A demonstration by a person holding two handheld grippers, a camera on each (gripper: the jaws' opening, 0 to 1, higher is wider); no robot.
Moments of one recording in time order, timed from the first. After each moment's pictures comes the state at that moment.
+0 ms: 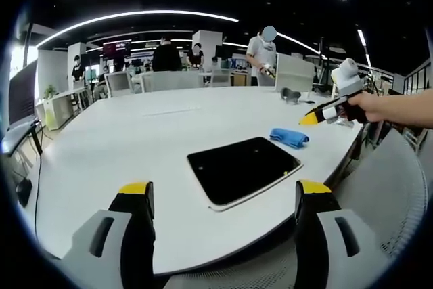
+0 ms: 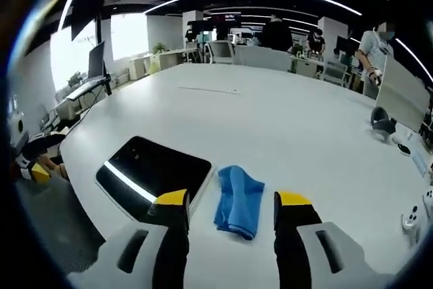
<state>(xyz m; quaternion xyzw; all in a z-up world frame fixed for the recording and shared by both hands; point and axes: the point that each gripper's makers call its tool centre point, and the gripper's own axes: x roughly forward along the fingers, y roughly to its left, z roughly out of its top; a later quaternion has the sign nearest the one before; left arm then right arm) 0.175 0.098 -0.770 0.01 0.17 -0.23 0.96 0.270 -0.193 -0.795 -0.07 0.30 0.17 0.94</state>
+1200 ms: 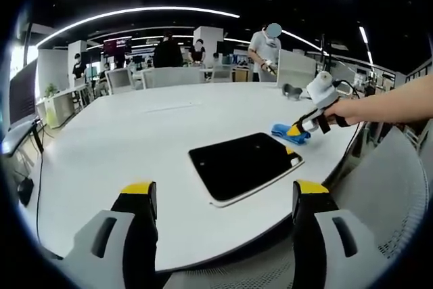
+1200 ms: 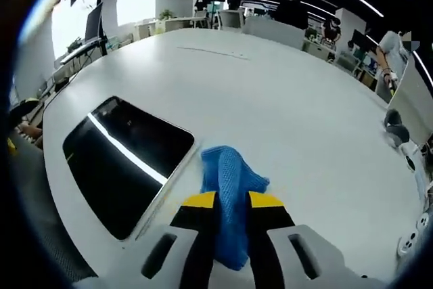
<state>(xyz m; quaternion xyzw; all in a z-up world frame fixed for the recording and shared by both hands) 0.175 0.099 -0.773 0.02 0.18 -0.23 0.96 0.319 -0.205 -0.866 -0.16 0.38 0.18 0.90</state>
